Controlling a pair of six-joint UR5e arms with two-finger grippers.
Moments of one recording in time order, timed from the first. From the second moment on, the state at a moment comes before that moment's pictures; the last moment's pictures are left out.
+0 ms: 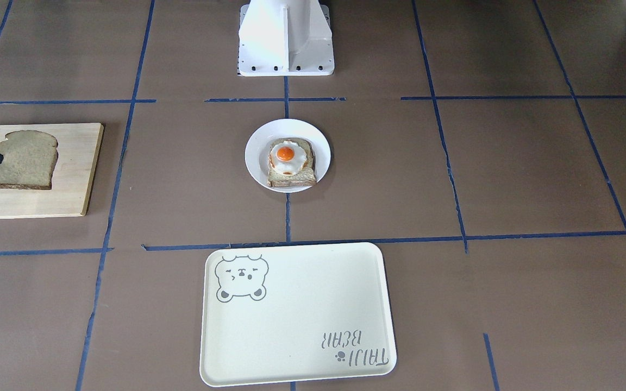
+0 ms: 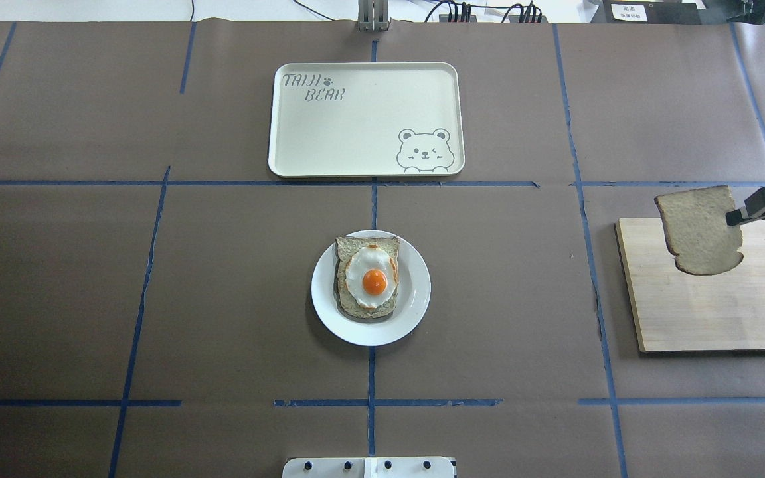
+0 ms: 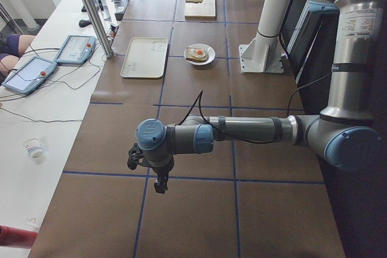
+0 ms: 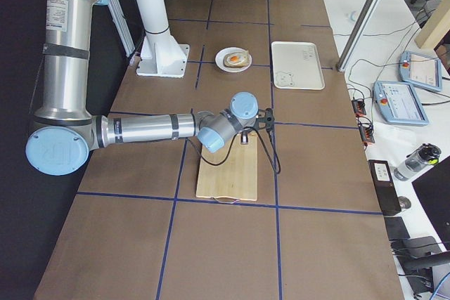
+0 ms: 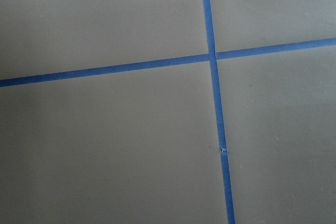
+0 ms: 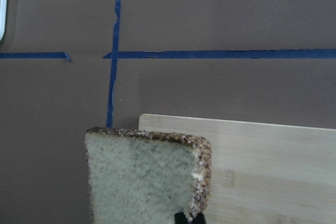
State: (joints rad) left arm -1.60 -1.59 -1.55 -1.50 -2.35 0.19; right arm 1.20 -1.64 1.74 -0.92 2.53 0.77
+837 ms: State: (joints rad) left arm -1.60 -1.59 -1.56 -1.50 -2.36 0.19; right arm 0.82 -1.17 1.76 -0.92 2.23 1.45
